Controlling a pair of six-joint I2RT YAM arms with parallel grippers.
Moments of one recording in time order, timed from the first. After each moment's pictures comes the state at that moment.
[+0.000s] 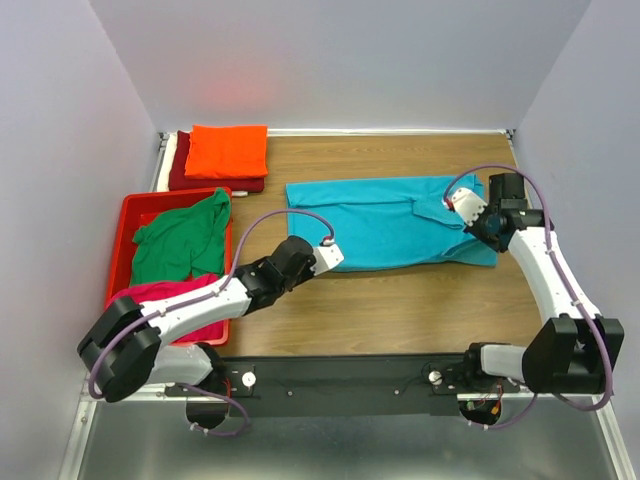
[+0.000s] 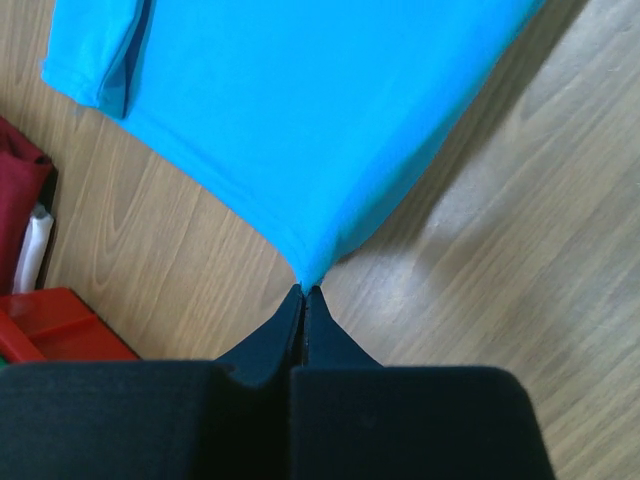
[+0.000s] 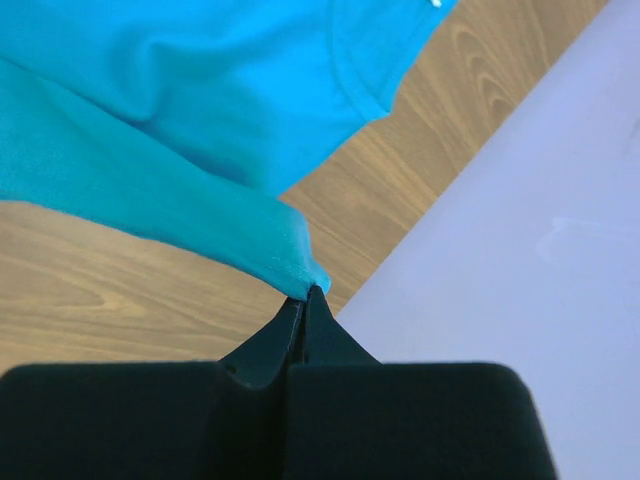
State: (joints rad) left arm -0.86 1.23 0.64 -0.14 -0.25 0.43; right arm -0.02 1.25 1.01 -0.79 0.14 -0.96
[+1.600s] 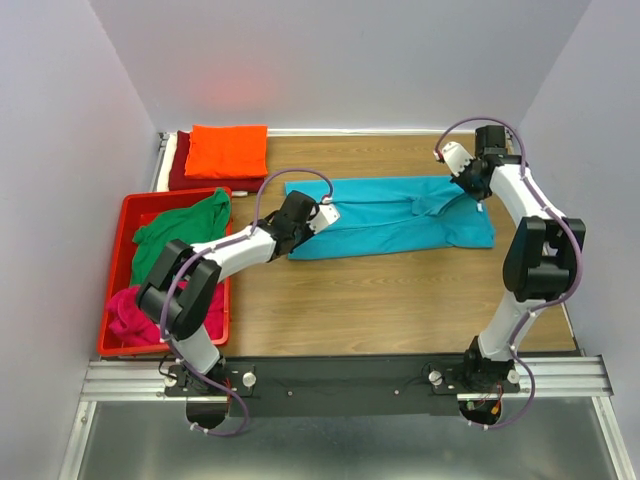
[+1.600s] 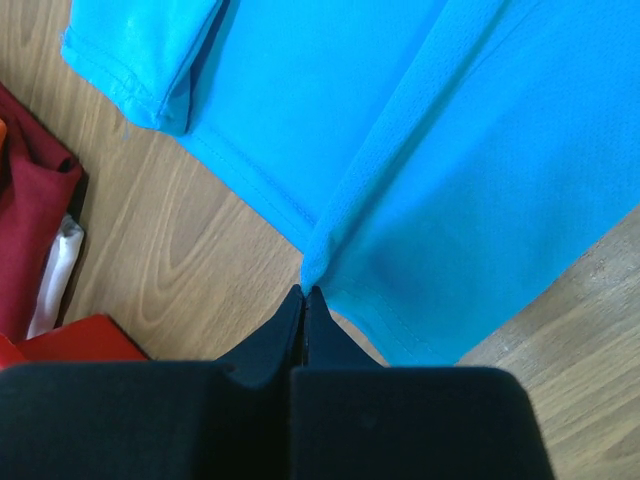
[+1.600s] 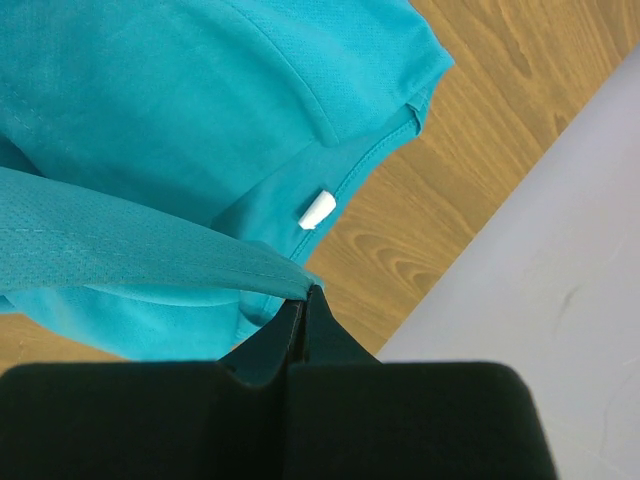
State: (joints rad) left arm -0.59 1.67 0.98 -0.16 -0.20 0.51; right arm -0.04 1.85 1.50 -0.65 0.06 -0.91
